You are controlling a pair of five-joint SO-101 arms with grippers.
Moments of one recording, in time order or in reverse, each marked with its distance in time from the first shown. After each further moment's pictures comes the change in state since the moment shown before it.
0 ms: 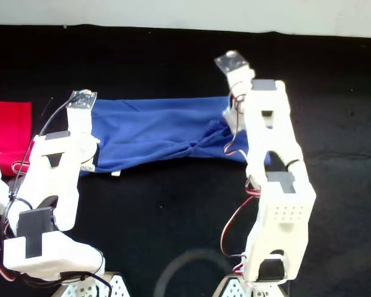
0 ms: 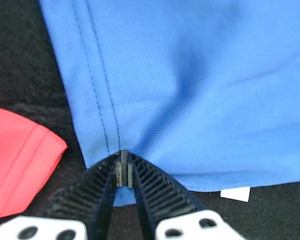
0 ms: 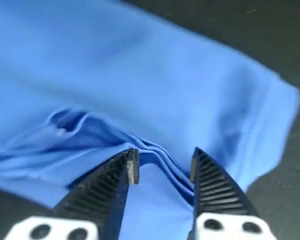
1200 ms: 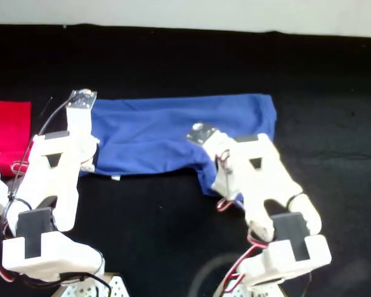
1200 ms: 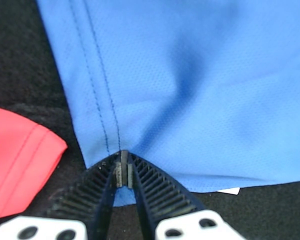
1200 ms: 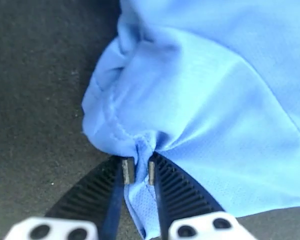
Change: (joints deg) left arm -0.1 0.0 0.0 0.0 0.0; right arm -7.6 -26.0 54.6 -5.3 17.3
